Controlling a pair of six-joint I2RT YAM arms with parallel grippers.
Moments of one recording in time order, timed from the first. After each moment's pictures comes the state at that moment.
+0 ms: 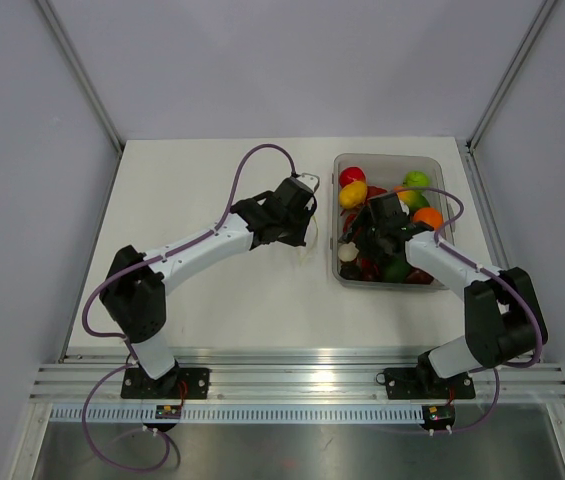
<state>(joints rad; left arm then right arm) -0.82 1.73 1.45 -0.58 -0.14 -0.38 0.37 1.48 0.90 -0.32 -0.02 0.91</state>
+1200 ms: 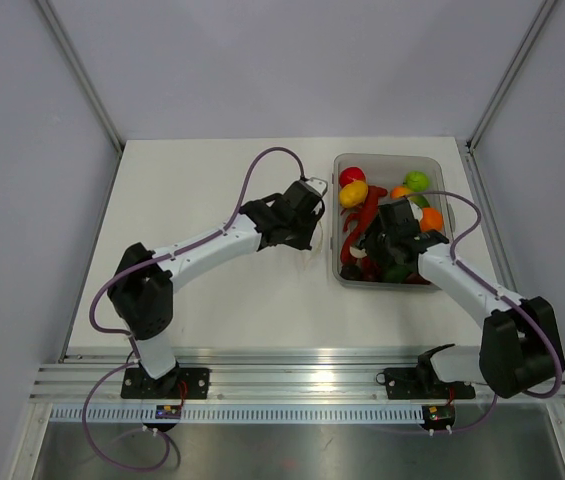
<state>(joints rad) -0.85 1.76 1.48 -0.60 -0.14 -0.37 0.36 1.33 0.85 -0.40 0.07 0.91</state>
